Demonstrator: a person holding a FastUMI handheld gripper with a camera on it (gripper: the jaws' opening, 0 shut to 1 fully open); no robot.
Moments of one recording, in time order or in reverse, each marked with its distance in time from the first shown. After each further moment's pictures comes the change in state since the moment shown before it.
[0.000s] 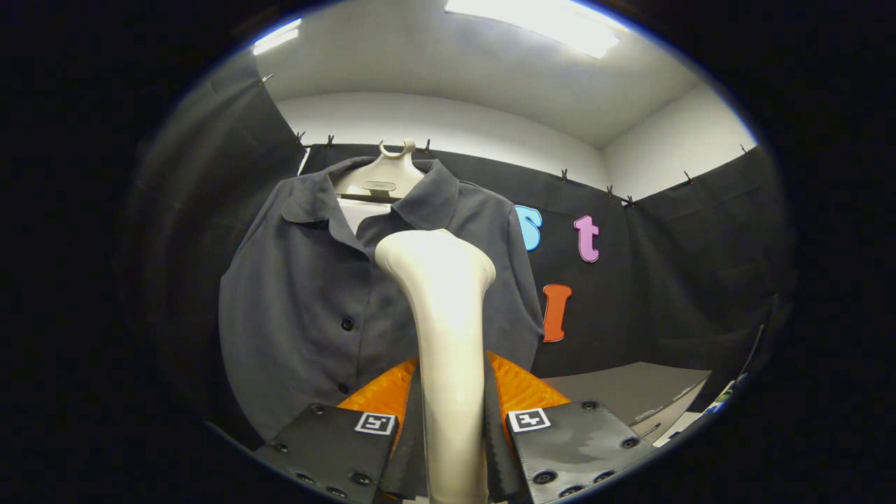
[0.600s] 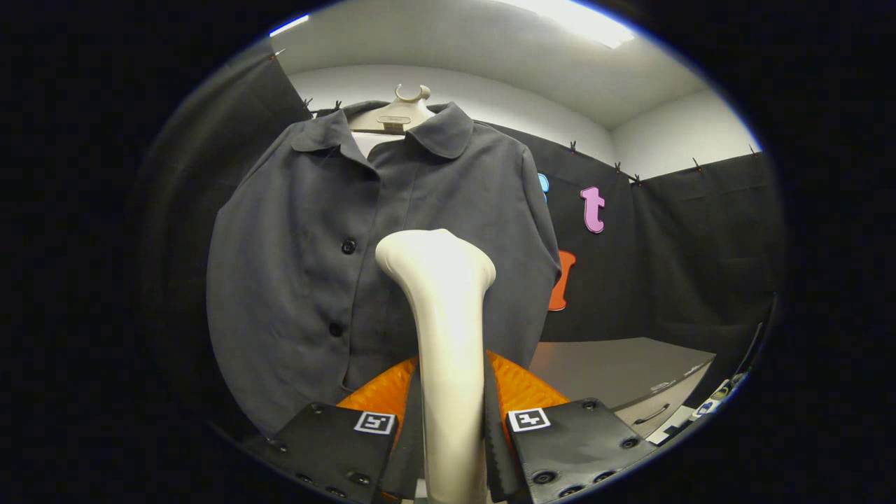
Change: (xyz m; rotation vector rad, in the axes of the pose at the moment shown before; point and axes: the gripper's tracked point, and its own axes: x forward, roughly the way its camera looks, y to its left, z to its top) arm -0.012 0.009 -0.081 -0.033 0.135 0.012
